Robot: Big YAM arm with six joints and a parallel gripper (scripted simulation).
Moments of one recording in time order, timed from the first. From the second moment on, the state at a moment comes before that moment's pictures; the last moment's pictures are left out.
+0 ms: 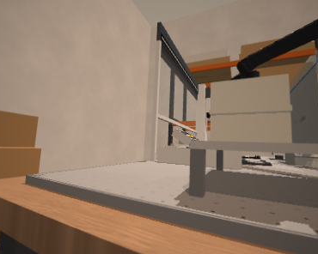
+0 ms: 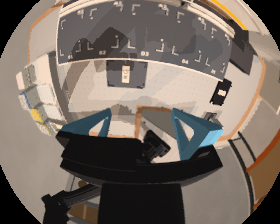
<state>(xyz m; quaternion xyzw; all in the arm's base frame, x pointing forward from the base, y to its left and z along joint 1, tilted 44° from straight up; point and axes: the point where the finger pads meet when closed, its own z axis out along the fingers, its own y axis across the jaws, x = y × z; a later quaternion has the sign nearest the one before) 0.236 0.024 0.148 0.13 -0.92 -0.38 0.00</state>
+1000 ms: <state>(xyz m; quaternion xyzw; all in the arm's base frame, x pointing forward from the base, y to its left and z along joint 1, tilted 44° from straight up) 0.236 0.024 0.148 0.36 -0.85 -0.36 -0.09</state>
